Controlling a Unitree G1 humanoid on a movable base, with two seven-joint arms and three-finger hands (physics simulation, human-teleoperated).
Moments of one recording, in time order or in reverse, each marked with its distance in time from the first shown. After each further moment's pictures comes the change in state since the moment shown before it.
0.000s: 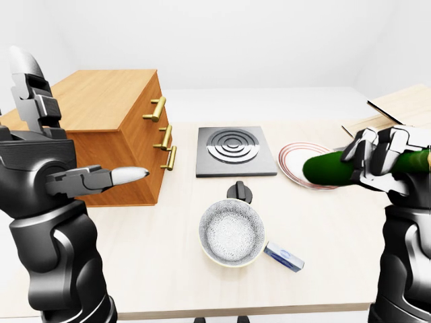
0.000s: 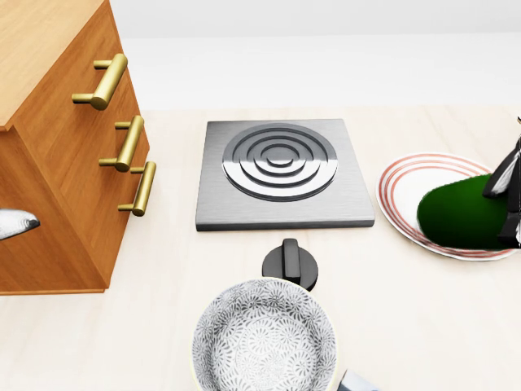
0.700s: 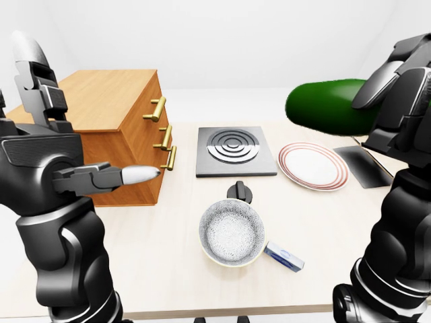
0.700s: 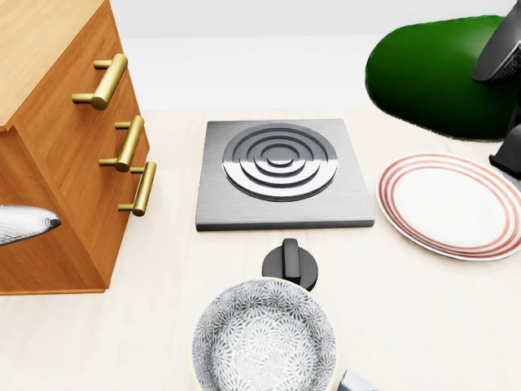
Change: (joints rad) left arm -0.034 -0.013 -0.050 -0.028 0.038 0.000 0.007; right arm -0.345 -0.026 0.178 -0.215 -0.017 0.000 -0.153
